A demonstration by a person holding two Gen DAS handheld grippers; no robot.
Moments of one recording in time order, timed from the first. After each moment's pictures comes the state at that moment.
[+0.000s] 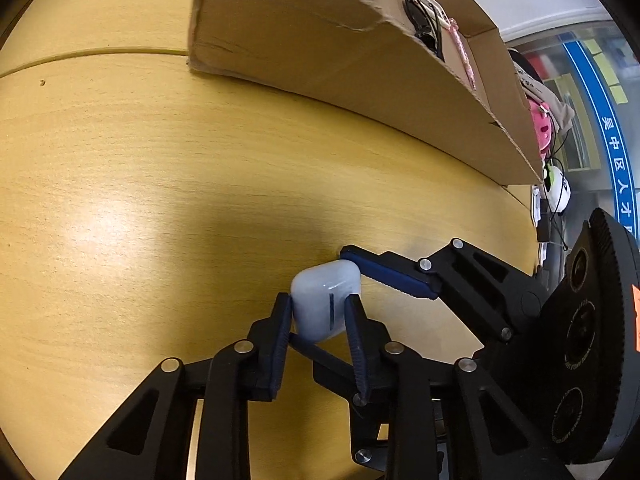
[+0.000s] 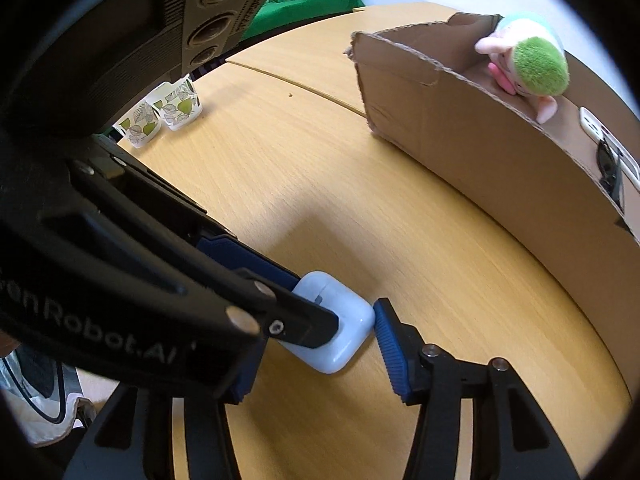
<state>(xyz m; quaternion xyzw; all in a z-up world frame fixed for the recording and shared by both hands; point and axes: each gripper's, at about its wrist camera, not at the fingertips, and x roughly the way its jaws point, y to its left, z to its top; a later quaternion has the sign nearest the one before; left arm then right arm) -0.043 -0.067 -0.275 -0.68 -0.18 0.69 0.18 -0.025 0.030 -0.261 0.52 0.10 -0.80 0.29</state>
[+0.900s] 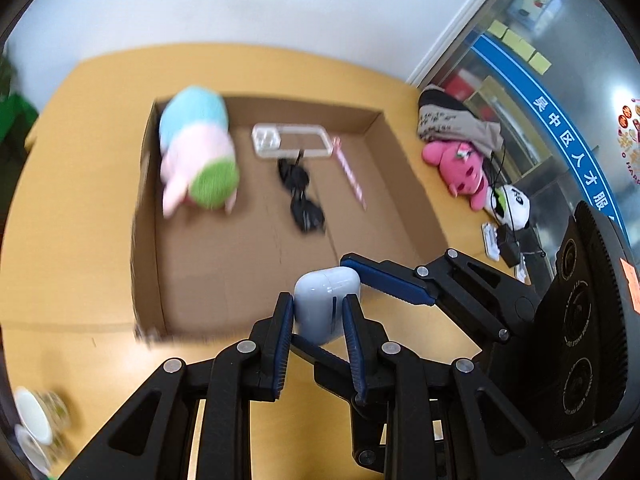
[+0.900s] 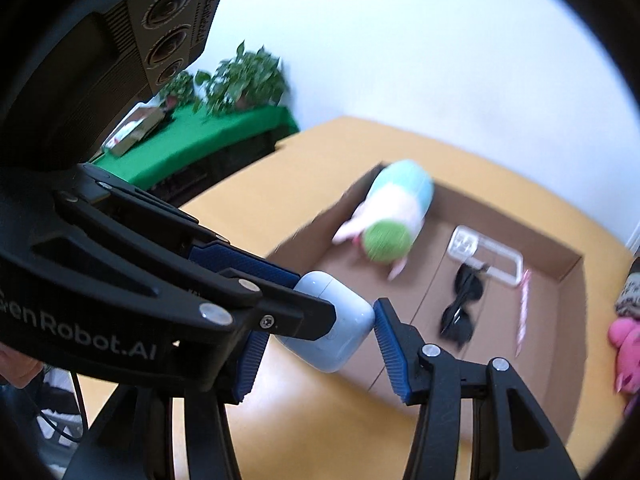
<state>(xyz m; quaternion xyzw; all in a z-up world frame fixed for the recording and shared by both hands) -0.129 -0.023 -0.079 -0.53 -0.07 0.81 0.24 -0.081 0.092 -0.086 0.37 0.06 -0.91 0.20</state>
